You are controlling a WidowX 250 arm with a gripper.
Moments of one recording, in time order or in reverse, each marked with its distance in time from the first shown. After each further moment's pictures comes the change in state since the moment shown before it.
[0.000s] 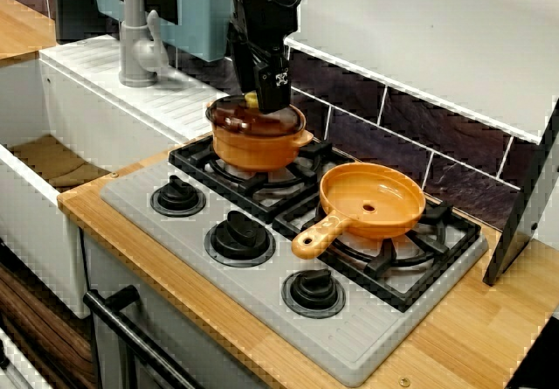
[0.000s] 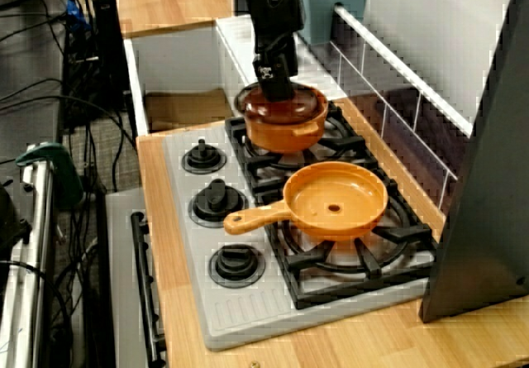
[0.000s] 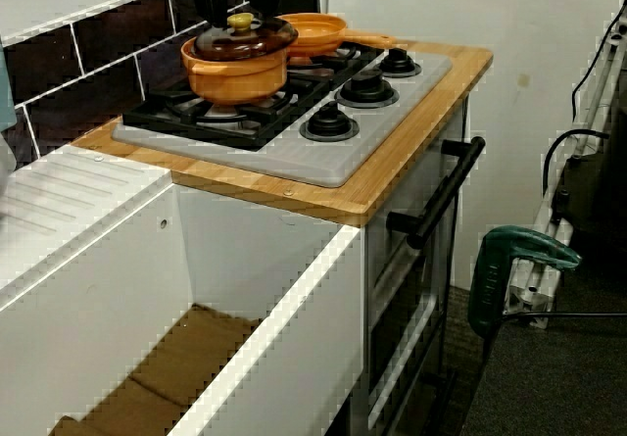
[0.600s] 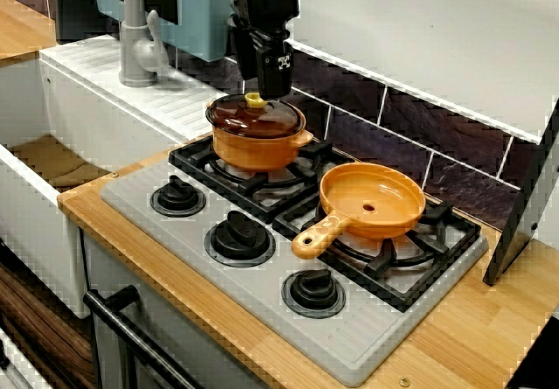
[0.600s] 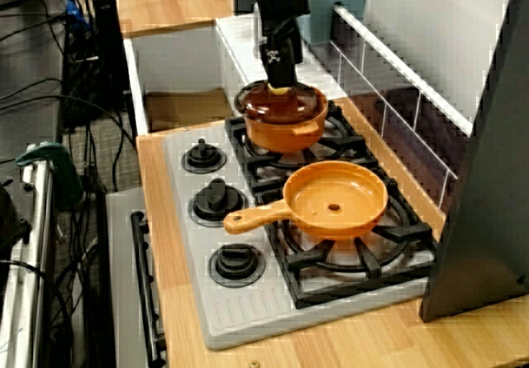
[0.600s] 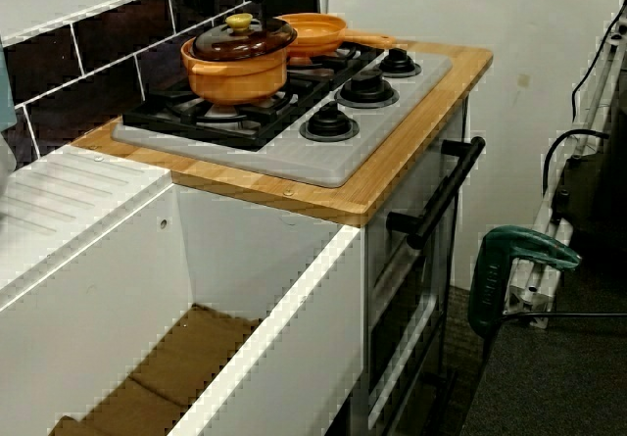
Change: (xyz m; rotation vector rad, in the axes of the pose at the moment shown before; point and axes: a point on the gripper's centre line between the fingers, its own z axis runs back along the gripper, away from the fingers) arm 0.007 0.009 0.009 -0.019 0.008 0.028
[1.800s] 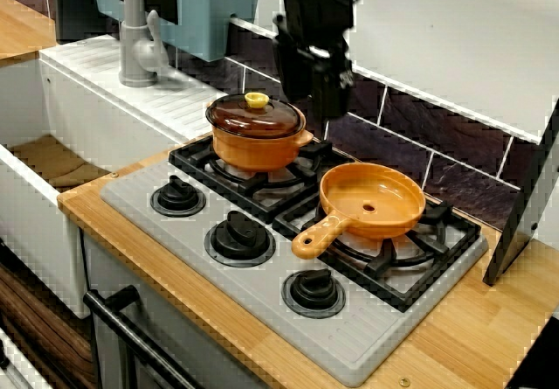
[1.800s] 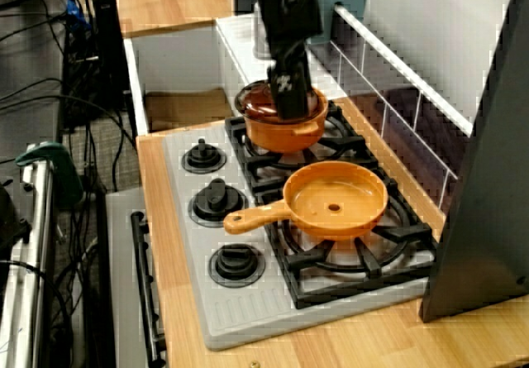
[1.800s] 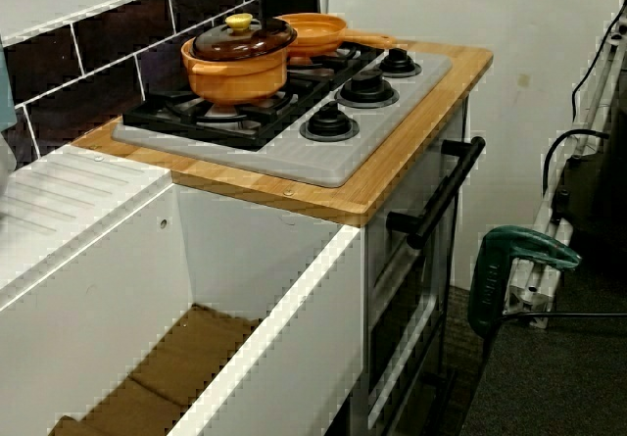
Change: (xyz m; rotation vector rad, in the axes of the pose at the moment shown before) arm 0.016 -0.076 0.002 -0.045 -0.017 0.069
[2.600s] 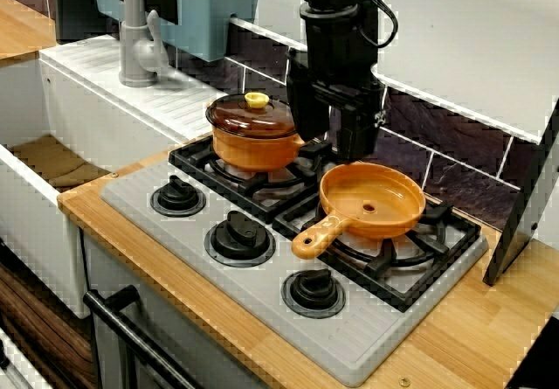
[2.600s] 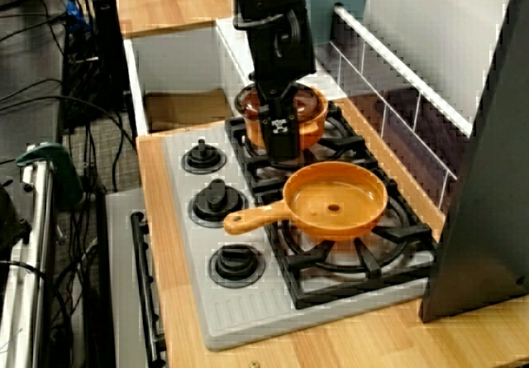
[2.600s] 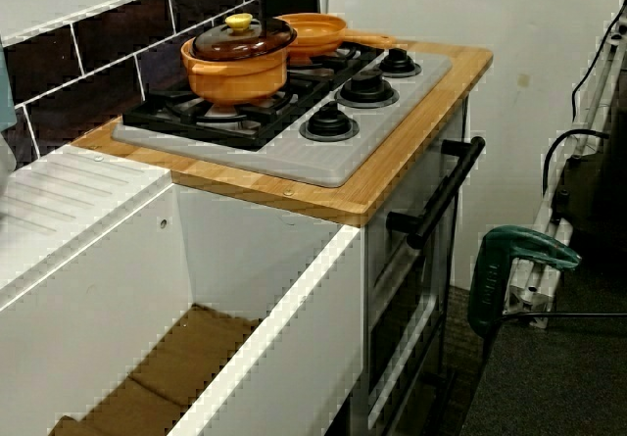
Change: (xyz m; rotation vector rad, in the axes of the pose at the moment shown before) arm -0.012 -0.043 -0.011 -0.020 0.059 0.130
